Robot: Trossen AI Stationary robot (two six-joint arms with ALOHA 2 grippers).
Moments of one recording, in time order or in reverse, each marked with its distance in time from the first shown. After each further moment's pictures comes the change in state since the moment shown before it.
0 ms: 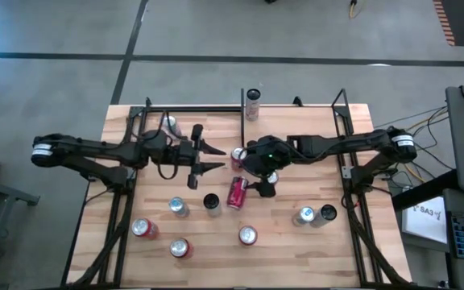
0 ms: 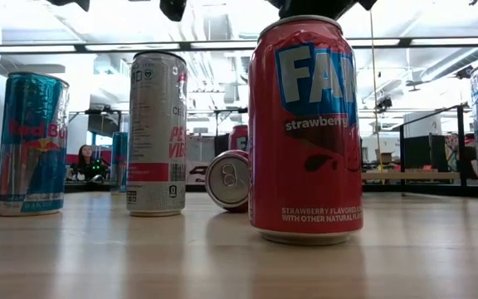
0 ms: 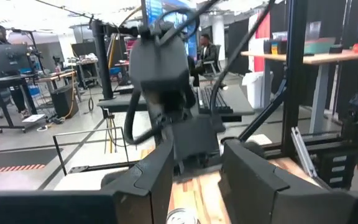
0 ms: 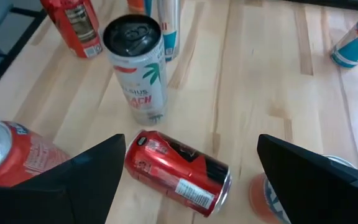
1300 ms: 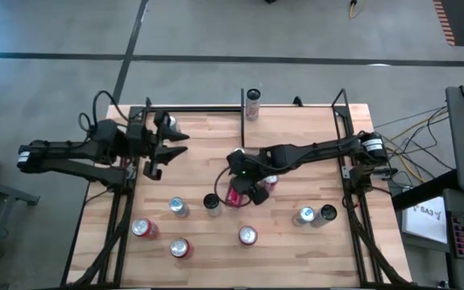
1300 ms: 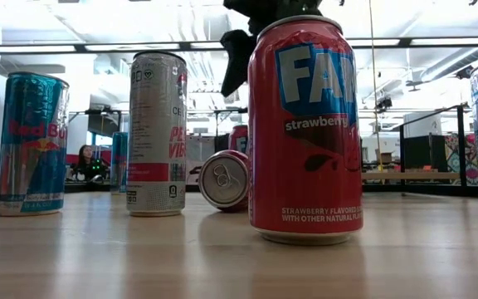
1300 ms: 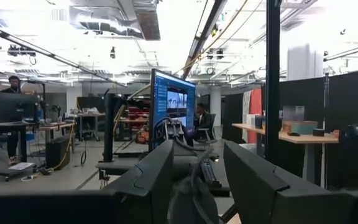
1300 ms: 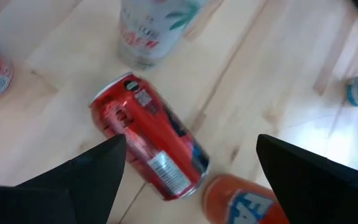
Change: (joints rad) left arm 0.001 -0.332 -0.002 -0.042 -0.001 -0.128; right arm 0.086 0.280 0.309 -0.308 0.183 -0.448
